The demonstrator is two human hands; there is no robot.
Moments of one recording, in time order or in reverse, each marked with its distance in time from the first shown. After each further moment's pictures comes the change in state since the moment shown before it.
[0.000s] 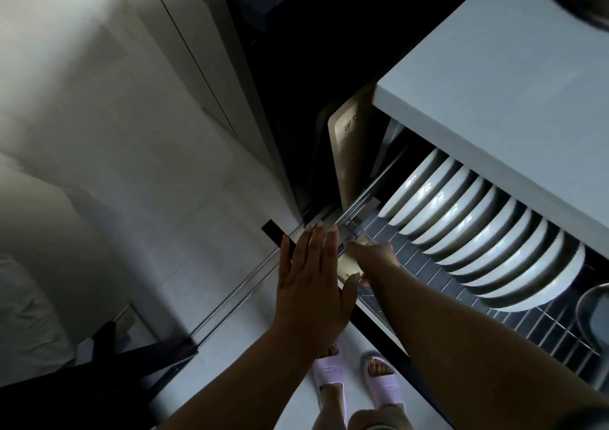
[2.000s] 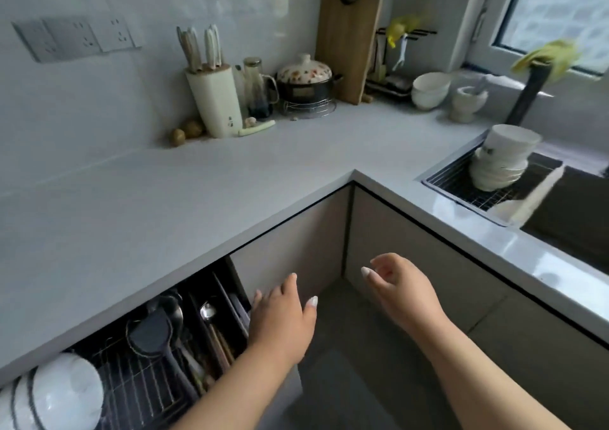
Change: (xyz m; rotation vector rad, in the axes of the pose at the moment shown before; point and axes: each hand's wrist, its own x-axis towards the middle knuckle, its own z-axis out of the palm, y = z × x) left_hand -0.304 0.556 -0.003 0.059 -0.455 1.107; right_hand -0.375 0.612 -0.392 0.455 1.205 0.052
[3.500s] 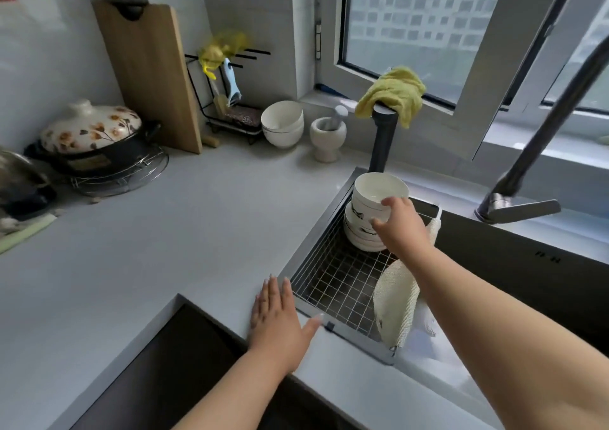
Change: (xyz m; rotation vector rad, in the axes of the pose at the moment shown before) left_hand 0.332 0.307 0.104 0.233 -0.305 0.355; right_hand 0.399 0.242 -0.207 -0.134 0.289 0.342
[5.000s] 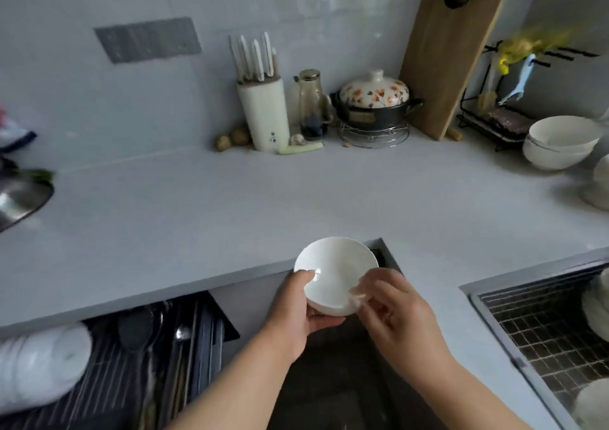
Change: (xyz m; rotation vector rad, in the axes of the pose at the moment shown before) left_hand -0.215 -0.110 -0.046 -1.998 0.621 -0.731; right_hand -0.261 -0.147 0.066 0.544 -0.542 -1.038
